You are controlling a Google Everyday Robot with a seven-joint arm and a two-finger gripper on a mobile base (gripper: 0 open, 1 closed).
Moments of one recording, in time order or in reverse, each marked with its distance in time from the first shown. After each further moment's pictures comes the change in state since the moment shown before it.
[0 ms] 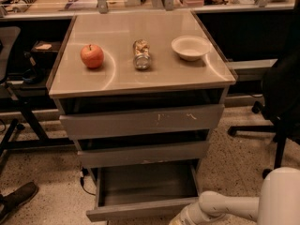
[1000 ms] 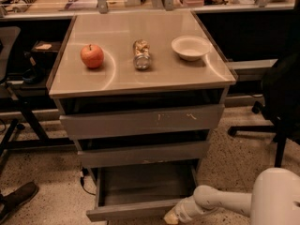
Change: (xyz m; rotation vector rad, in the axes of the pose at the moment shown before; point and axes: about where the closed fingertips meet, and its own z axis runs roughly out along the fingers) arm -0.031 -0.016 0.019 -0.021 -0.031 -0.063
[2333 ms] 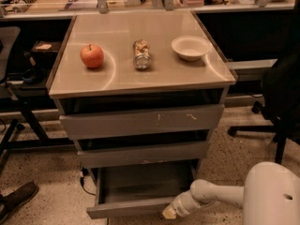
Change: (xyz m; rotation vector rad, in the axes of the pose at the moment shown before) arm -0.019 -0.011 0.003 0.006 0.023 -0.020
